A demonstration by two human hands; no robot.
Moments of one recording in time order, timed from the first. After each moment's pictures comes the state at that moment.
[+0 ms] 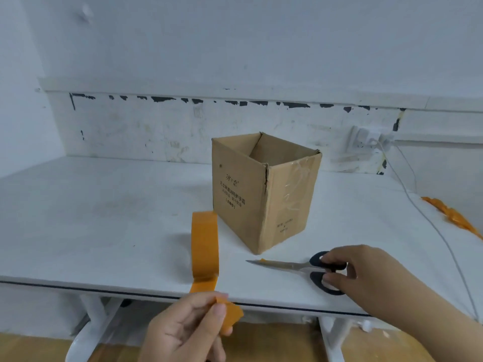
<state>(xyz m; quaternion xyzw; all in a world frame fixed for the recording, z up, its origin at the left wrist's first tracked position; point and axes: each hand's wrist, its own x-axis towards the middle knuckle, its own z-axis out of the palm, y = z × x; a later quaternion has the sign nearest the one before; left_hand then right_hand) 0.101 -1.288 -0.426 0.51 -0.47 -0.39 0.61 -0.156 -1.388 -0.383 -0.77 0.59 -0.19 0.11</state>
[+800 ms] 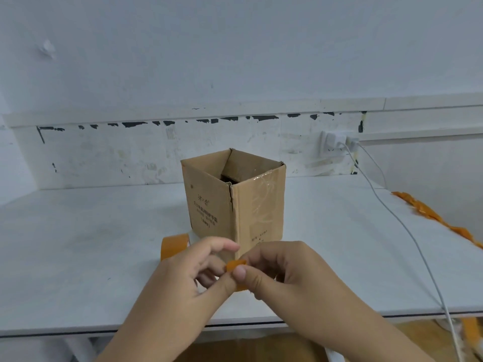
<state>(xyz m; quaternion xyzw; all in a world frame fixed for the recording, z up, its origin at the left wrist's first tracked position) 0.087 -1.335 -0.347 0.50 -0.74 -0.17 0.42 -0.093 -1.348 -0.339 -0.78 0.39 -0.38 0.31</state>
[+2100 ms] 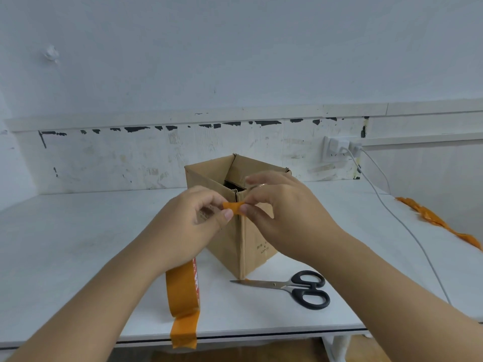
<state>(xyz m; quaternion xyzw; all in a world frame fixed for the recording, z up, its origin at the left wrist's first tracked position) 0.112 -1.412 -0.305 0.51 -0.78 -0.07 0.36 -0.079 -1.414 -0.295 -0.82 0.45 -0.35 0.00</state>
